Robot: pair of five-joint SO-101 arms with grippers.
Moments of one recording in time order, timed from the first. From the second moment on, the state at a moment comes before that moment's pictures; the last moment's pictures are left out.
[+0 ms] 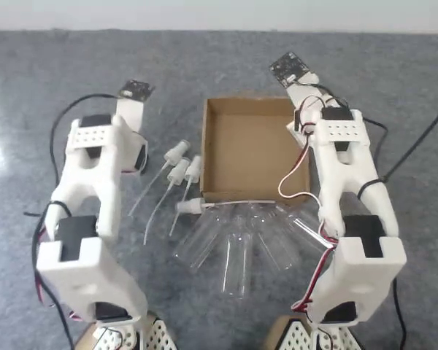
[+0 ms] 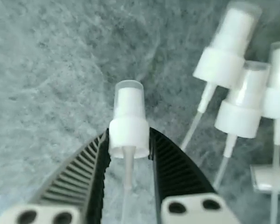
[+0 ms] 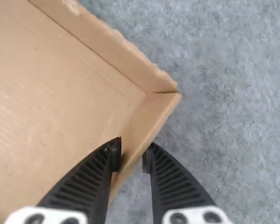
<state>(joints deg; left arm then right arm) -12.4 14.1 16.1 64.0 -17.5 -4.7 16.3 4.0 44.9 35.5</state>
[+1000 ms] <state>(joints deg) -12.0 6.0 25.2 55.3 -12.0 -5.0 8.0 4.0 57.0 34.2</state>
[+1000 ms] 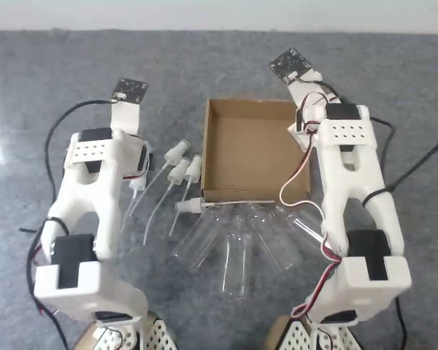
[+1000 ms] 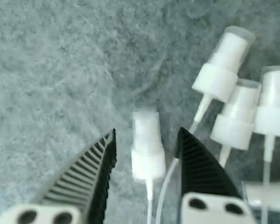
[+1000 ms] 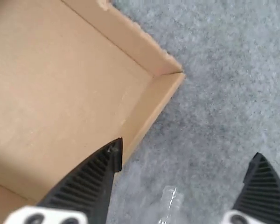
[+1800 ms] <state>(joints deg) -12.7 6.2 25.2 57.1 -13.5 16.8 6.4 -0.1 79.8 46.8</state>
